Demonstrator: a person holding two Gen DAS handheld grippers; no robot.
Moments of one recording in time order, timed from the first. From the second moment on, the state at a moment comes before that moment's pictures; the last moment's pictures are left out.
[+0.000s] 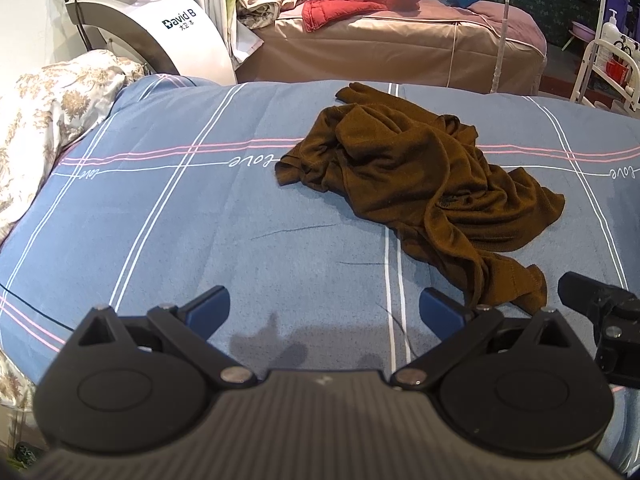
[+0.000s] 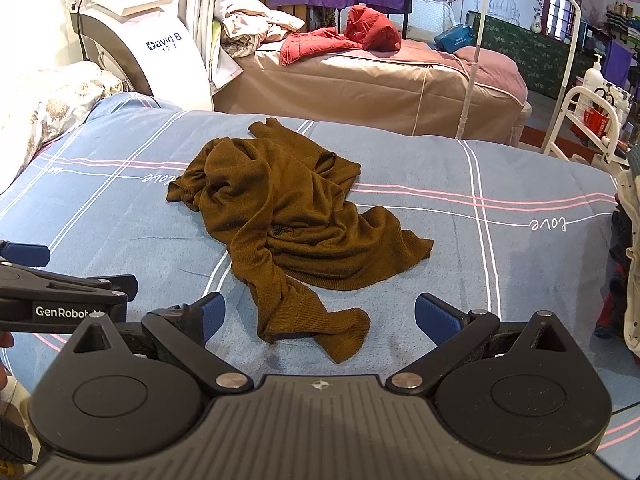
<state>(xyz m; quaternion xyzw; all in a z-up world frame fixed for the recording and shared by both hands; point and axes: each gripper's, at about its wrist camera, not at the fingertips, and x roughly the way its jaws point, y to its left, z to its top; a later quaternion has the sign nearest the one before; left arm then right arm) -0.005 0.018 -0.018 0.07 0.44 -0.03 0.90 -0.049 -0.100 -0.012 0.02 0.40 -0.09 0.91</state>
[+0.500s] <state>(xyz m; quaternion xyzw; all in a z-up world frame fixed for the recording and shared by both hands) -0.002 0.061 -0.065 -0.10 0.44 -0.04 0.89 -0.070 -0.109 -0.035 0.07 0.33 -0.04 0.94</state>
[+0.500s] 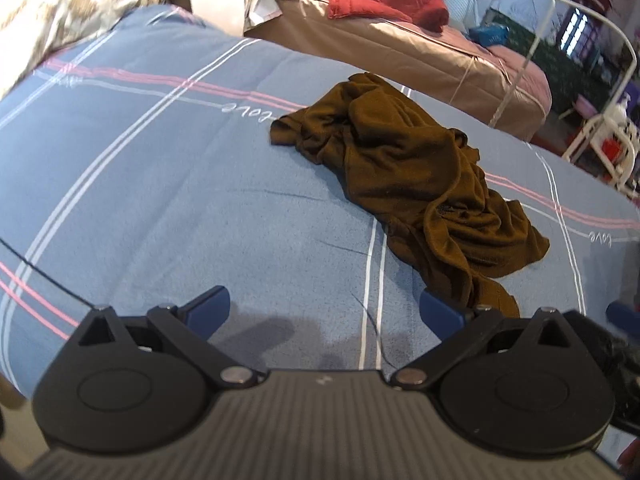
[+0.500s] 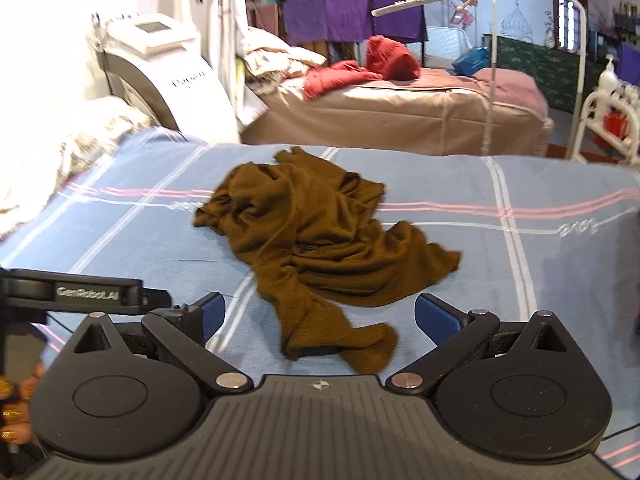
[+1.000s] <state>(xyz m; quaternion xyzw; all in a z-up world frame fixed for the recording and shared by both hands) 0.009 0.059 -0.083 -0.02 0.43 -0.03 0.90 -0.038 -0.093 -0.088 0.00 0.36 0.03 0.93</state>
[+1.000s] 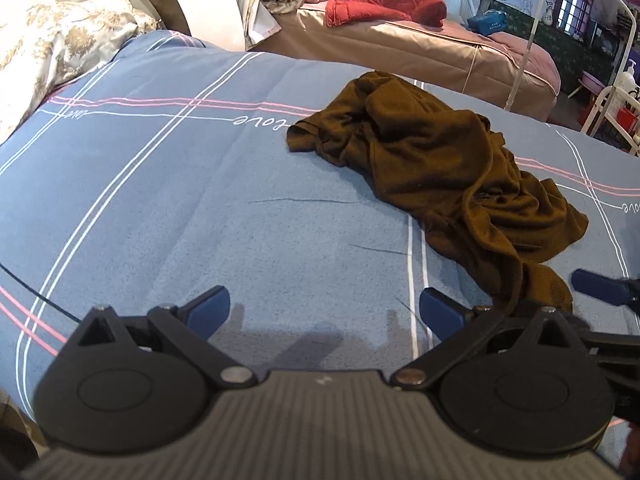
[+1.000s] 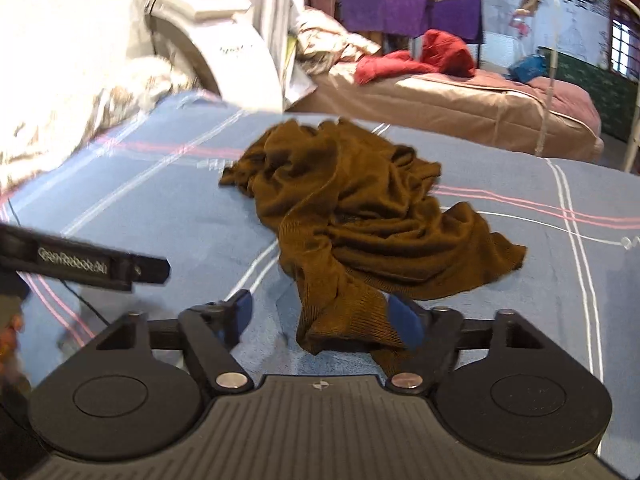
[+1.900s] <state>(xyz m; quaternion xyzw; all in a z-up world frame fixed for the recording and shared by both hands) 0.023 0.144 -0.020 -0.01 0.39 0.05 0.92 -0.019 0.055 -0.104 0.13 0.42 0.36 0.82</state>
